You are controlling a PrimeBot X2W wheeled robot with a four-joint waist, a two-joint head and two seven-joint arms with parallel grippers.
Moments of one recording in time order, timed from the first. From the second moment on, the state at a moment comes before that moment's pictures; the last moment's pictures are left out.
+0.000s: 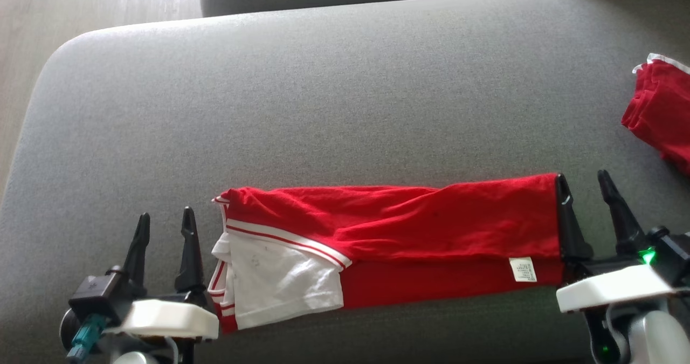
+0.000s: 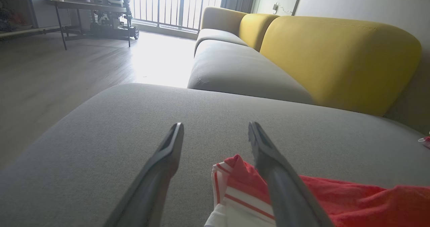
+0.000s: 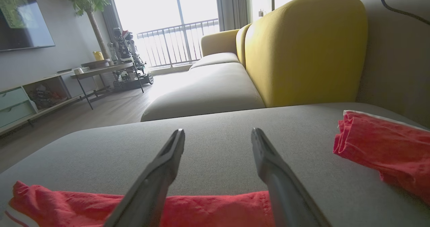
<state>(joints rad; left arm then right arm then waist) 0.08 0.05 -0.08 0.06 -0.24 0.03 -0.25 -0.03 -0.04 -0.15 0.10 0.20 0.13 -0.25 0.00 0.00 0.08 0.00</state>
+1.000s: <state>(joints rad) 0.03 0.05 -0.18 0.06 -0.16 -0.02 -0.25 -0.27 -0.04 -0.30 0.75 0.19 0.13 -0.25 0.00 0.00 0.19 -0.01</state>
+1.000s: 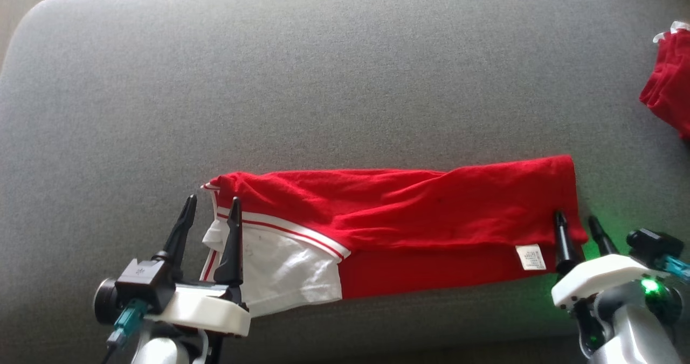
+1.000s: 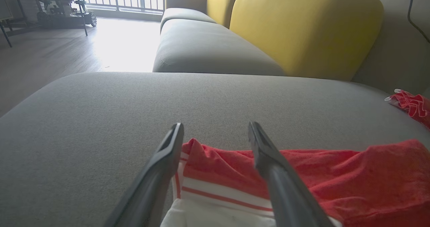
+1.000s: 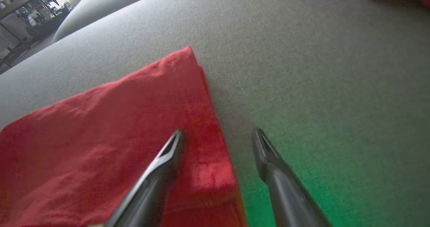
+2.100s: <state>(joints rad) 0.03 0.05 -0.19 0.07 -0.15 -0.01 -0.25 -0.36 -0.10 -0.61 0.74 -0.13 0.13 -0.24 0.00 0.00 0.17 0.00</state>
